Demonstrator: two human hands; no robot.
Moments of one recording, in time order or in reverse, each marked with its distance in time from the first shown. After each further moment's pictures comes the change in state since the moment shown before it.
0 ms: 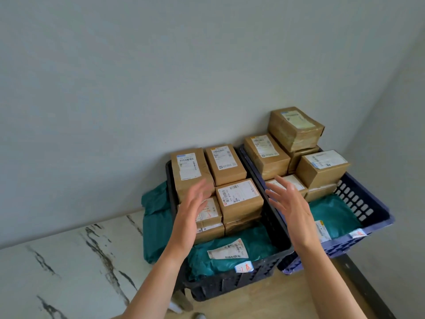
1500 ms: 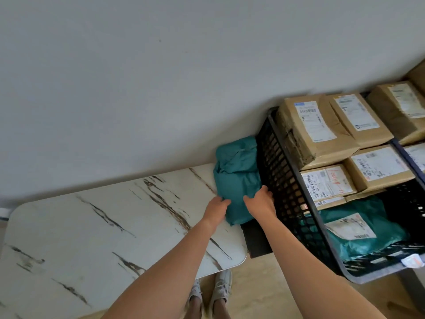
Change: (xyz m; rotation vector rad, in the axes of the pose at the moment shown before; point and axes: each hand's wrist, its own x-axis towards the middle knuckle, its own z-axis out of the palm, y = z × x) left_hand 0.048 -0.268 -0.300 -0.096 -0.062 -0.849; right_hand 0.029 0.235 0.411 -0.964 -0.103 0.685
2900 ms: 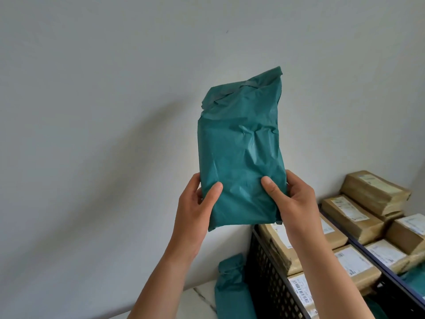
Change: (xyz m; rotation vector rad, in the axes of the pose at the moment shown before) left_hand -0.319 0.292 -0.013 -0.115 0.023 1.096; right_hand -0.253 -0.153 -0.284 1.013 0.285 -0.989
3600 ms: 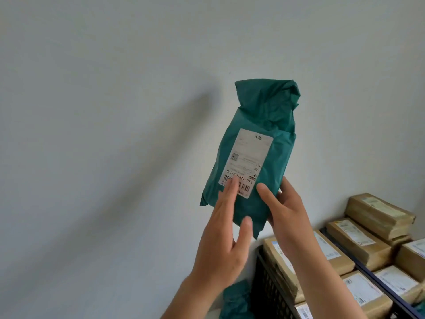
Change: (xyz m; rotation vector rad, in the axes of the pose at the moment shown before) left_hand -0.015 0.003 0.023 0.543 -0.142 0.483; right_hand 0.006 -0.033 0.025 0.203 -0.093 0.020
